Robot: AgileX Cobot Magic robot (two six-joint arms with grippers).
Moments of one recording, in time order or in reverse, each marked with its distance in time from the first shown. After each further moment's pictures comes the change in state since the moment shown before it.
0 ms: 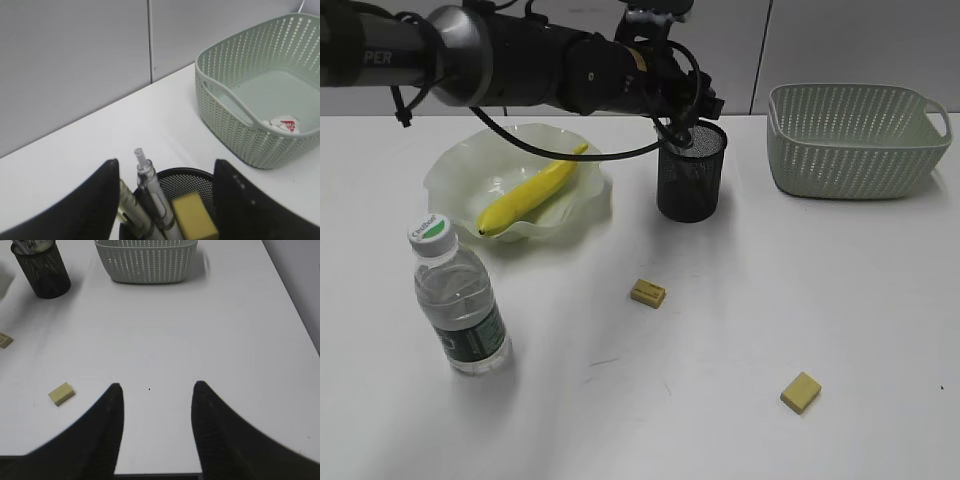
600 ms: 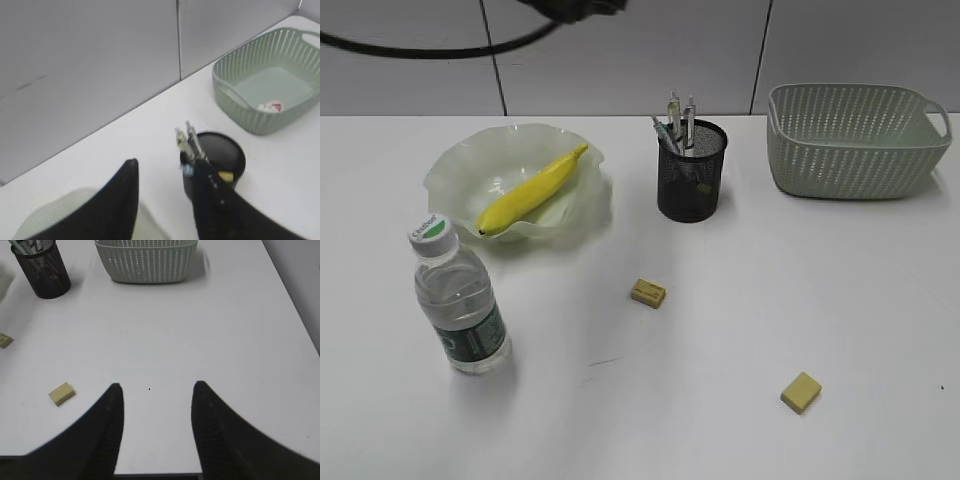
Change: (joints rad) left arm 0.041 -0.435 0.160 0.081 0.337 0.000; right arm 0.000 0.000 0.000 0.000 0.000 0.000
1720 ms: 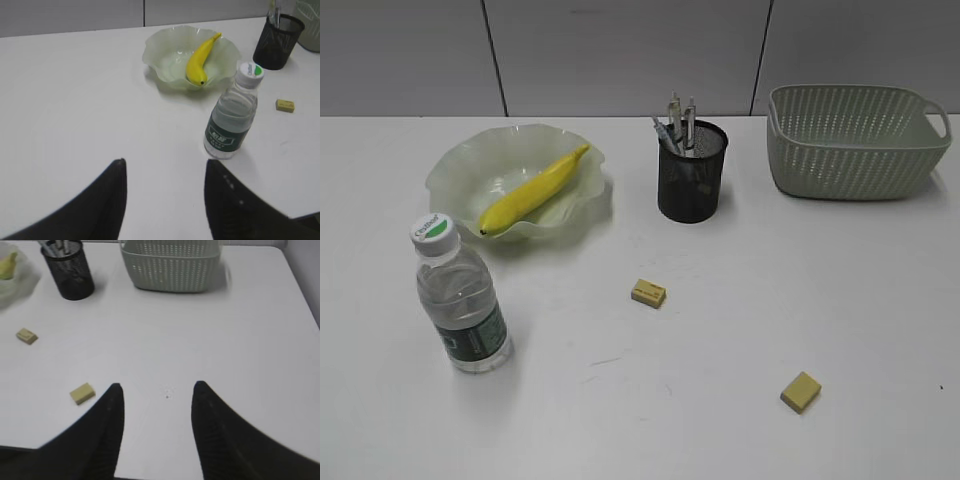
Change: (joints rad) left arm 0.034 -1.783 0.995 0.256 0.732 -0.380; right arm 0.000 0.028 -0.011 0.099 -0.039 -0.116
